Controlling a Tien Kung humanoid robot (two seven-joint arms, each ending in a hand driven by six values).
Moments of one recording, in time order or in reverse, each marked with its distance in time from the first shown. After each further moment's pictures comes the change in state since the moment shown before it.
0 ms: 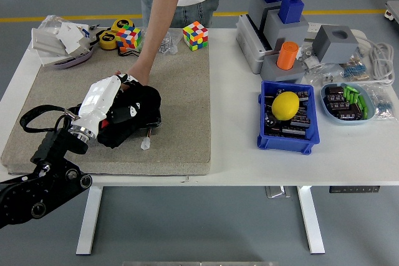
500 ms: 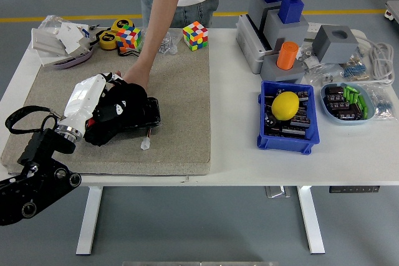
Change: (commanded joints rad) left arm 0.038 0.033 -0.060 0.025 0.007 0.000 -0.007; right arm -0.004 0.000 0.009 0.001 -0.005 -0.001 0.000
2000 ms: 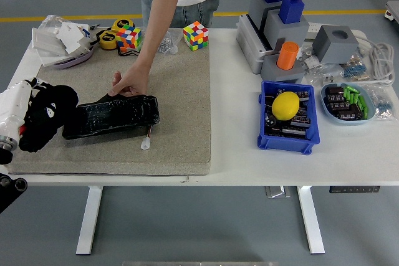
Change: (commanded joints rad) left arm 0.197 0.117 -0.303 0.042 0.075 0.000 -0.008; right arm -0.005 -0.001 0.014 -0.006 0.000 0.005 -0.003
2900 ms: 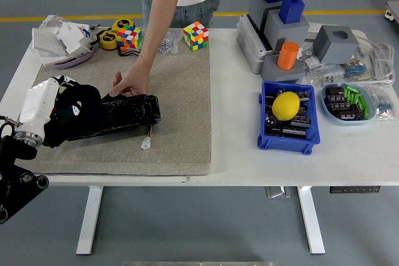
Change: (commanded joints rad) left arm -0.103 -0.052 0.162 -0.009 -0.043 0.000 -0.001; right arm 0.007 -0.002 -0.007 -0.002 0.003 0.001 0.001
